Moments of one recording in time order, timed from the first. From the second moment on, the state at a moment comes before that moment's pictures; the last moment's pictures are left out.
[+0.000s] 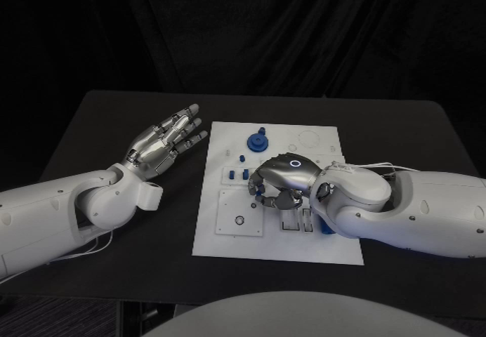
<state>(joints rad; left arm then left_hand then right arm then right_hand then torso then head) 1.21 -0.93 -0.21 1.52 0.03 0.15 0.64 1.43 0.25 -0.25 0.23 0.40 0.26 0.05 0.04 0.04 0.03 0.02 0.08 0.02 0.00 0.10 0.00 0.00 0.17 0.02 0.21 0.01 0.05 1.24 -0.85 -0.25 1.83 -1.73 -0.33 -0.20 1.49 -0.12 0.34 0.10 0.51 0.91 0.13 0.36 0.54 0.92 0.07 0.60 0.52 1.46 -0.02 1.38 1.31 0.09 1.42 0.09 1.22 1.31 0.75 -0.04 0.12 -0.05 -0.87</state>
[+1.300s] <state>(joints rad) 1.18 -0.93 -0.21 1.51 0.03 0.15 0.63 1.43 0.25 -0.25 0.23 0.41 0.26 0.05 0.04 0.04 0.03 0.02 0.09 0.02 0.00 0.10 0.00 0.00 0.17 0.02 0.21 0.01 0.05 1.22 -0.84 -0.25 1.83 -1.75 -0.33 -0.18 1.49 -0.12 0.33 0.10 0.50 0.91 0.13 0.36 0.54 0.93 0.06 0.60 0.52 1.46 -0.02 1.38 1.31 0.09 1.42 0.09 1.22 1.31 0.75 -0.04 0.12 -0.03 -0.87</state>
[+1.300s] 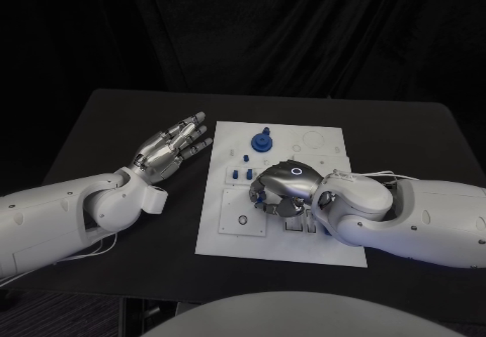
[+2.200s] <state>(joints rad) 1.17 -0.92 -0.21 1.50 0.03 0.16 0.62 1.44 0.25 -0.25 0.22 0.41 0.26 0.05 0.04 0.03 0.03 0.02 0.09 0.02 0.00 0.11 0.00 0.00 0.17 0.02 0.21 0.01 0.05 1.21 -0.83 -0.25 1.82 -1.75 -0.33 -0.18 1.49 -0.12 0.34 0.09 0.49 0.91 0.13 0.36 0.54 0.93 0.07 0.60 0.52 1.46 -0.02 1.38 1.31 0.09 1.42 0.09 1.21 1.31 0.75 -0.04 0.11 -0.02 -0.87</state>
